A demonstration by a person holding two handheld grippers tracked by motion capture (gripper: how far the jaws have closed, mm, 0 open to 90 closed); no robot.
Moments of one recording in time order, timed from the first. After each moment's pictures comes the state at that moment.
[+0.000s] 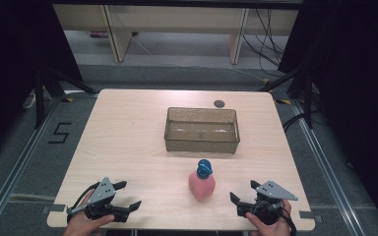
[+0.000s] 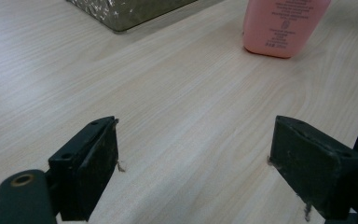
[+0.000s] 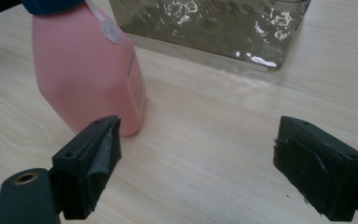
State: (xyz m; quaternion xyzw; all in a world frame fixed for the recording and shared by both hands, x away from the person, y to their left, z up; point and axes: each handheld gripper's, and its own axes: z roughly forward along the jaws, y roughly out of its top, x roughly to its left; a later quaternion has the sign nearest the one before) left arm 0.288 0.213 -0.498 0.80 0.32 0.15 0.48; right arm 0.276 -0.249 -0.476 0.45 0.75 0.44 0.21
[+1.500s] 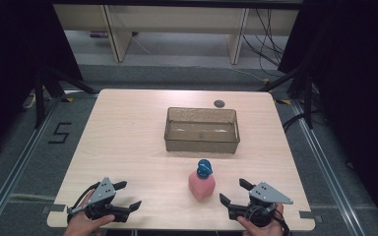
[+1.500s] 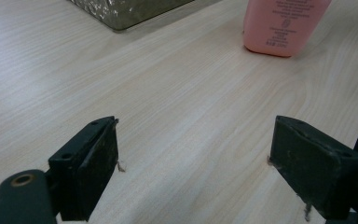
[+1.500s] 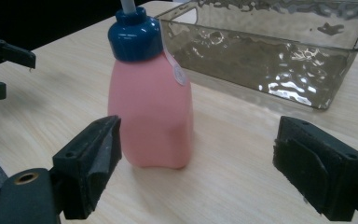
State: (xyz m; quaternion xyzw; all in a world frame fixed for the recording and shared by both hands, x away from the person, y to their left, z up) left arm 0.288 0.213 -0.499 0.81 0.32 0.15 0.47; right arm 0.268 -0.225 -0.465 0.40 0.74 0.50 0.20
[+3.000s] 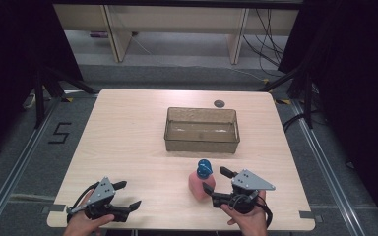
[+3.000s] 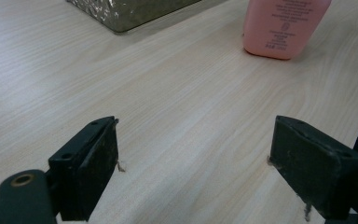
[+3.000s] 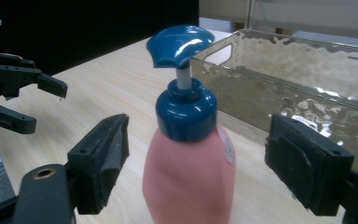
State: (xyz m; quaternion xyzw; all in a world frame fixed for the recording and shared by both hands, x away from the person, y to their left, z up) left arm 0.288 0.214 -0.498 0.80 0.32 0.15 0.47; right arm 0.294 -0.184 -0.447 0.35 0.75 0.54 0.19
